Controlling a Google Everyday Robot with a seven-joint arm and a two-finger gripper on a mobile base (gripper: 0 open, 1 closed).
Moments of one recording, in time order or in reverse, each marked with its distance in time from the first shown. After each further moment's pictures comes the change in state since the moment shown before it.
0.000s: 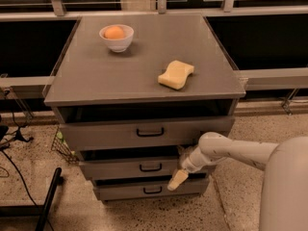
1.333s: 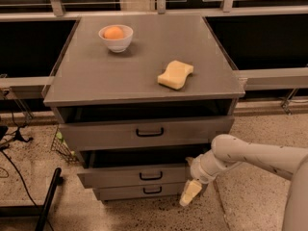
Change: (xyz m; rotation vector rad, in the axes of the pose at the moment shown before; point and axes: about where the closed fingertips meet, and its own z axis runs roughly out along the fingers) arm 0.028 0.060 -0.053 -0.127 0.064 0.047
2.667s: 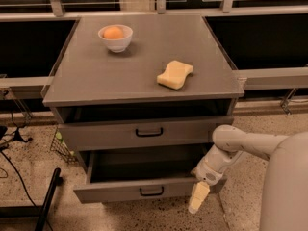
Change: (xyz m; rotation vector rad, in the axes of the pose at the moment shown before) arm 0.022 0.048 -0.024 -0.310 0.124 0.142
